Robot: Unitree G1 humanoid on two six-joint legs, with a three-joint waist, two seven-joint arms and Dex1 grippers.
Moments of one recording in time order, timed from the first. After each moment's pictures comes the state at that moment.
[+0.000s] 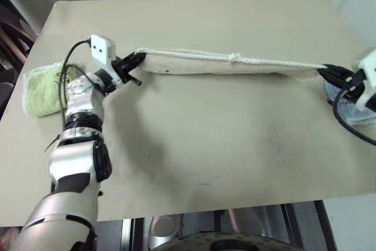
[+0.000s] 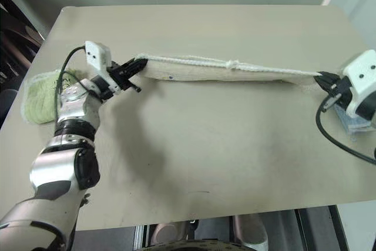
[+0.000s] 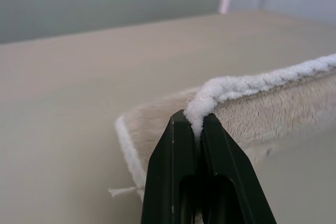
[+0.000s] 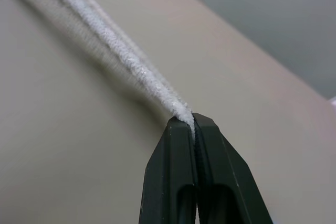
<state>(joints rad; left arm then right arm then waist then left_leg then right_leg) -0.85 0.56 0.24 1.01 -0.23 -0.08 -1.06 -0.11 -0.96 -0.40 -0.36 0.39 0.53 0.78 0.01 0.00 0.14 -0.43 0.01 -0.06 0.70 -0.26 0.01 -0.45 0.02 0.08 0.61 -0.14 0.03</state>
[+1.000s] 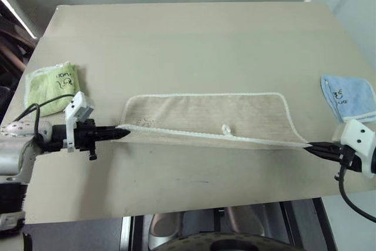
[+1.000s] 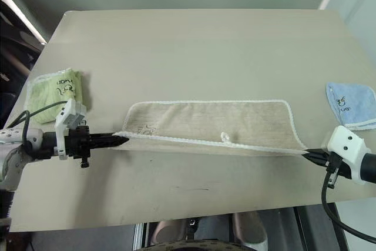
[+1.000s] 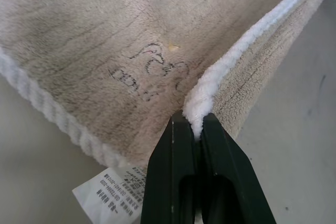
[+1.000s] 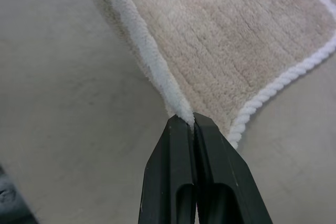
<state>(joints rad) -0.21 0.94 0.20 0.07 -0.50 0.64 -1.25 0.34 -1.04 -0.49 -0.48 0.37 0.48 1.10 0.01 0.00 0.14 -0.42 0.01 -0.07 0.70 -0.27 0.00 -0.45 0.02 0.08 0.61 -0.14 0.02</state>
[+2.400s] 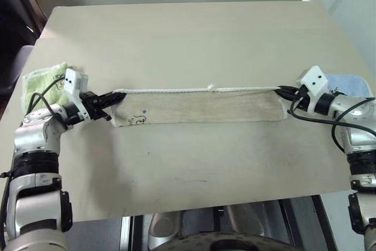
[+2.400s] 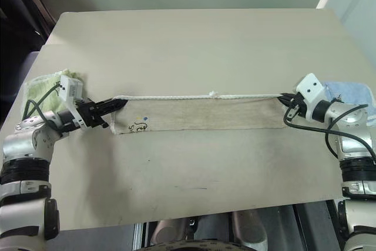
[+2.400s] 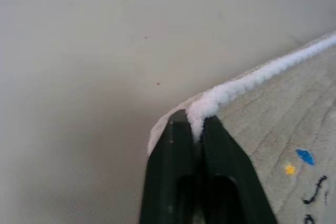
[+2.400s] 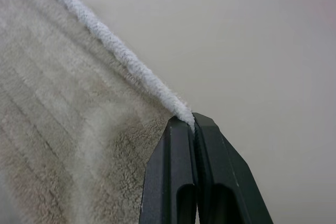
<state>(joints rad) -0.49 0.78 0.22 0.56 -0.45 0.43 -1.07 -0.48 -0.74 -0.02 0.34 0.17 0.13 0.90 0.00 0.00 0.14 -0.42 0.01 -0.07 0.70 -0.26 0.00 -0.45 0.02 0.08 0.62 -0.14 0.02</state>
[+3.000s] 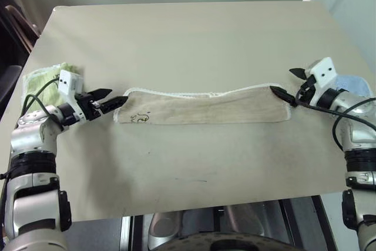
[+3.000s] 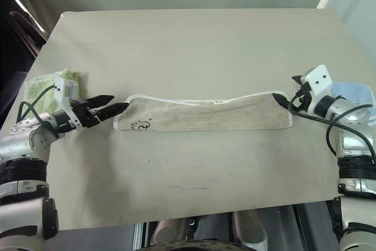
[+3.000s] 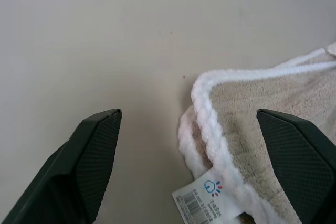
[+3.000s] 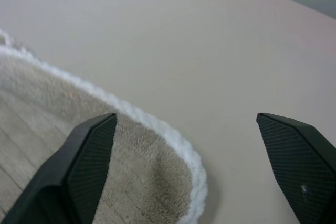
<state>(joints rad) -0.50 0.77 0.25 0.59 -0.43 0.39 -1.05 -0.48 -0.72 -0.11 0.28 0.25 0.22 0.86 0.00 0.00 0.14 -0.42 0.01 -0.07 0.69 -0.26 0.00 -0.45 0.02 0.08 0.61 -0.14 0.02</state>
